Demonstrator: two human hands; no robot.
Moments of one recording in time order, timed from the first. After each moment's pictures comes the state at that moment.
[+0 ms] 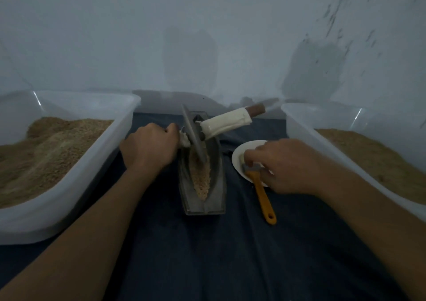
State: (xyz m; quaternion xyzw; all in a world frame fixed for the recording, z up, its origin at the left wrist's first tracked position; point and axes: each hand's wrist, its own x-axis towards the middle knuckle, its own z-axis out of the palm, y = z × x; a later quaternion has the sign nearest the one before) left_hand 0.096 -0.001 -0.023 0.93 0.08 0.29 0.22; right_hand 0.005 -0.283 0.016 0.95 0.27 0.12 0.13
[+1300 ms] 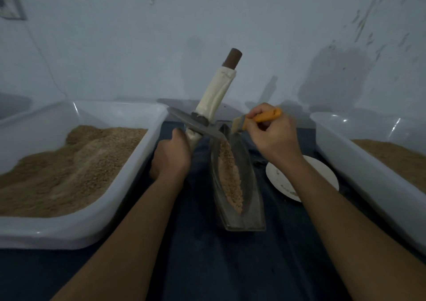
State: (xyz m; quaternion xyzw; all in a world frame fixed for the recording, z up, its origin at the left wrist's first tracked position) left_hand 0.088 0.010 -0.011 0.80 0.20 0.13 0.55; right_hand 0.098 -0.205 0.009 0.82 0.16 0.40 -0.39
